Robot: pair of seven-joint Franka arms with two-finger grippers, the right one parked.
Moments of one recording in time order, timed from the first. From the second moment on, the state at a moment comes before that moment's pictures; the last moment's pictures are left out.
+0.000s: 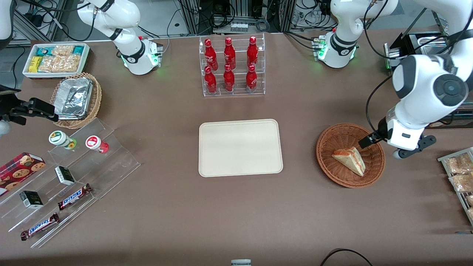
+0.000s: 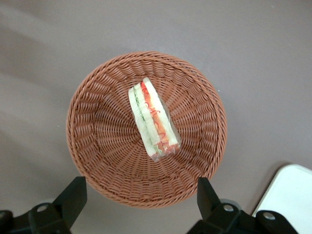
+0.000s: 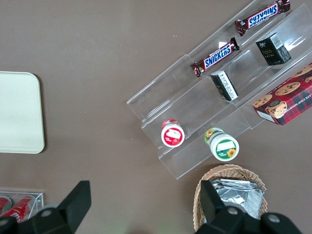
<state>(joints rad) -0.05 0.09 -0.04 -2.02 0.02 2.11 -0.59</state>
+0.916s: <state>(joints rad) -0.07 0.17 -0.04 -2.21 0.02 2.44 -0.76</state>
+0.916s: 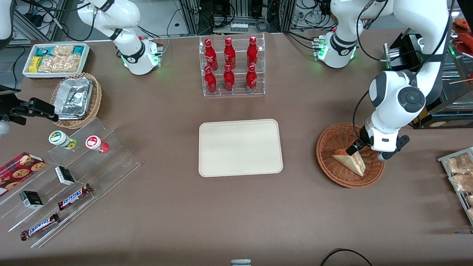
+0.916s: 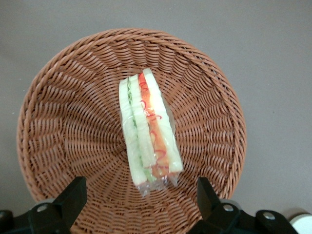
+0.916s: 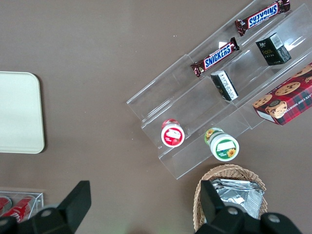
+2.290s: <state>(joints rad) -0.06 0.28 -0.03 -2.20 0.02 2.57 -0.77</state>
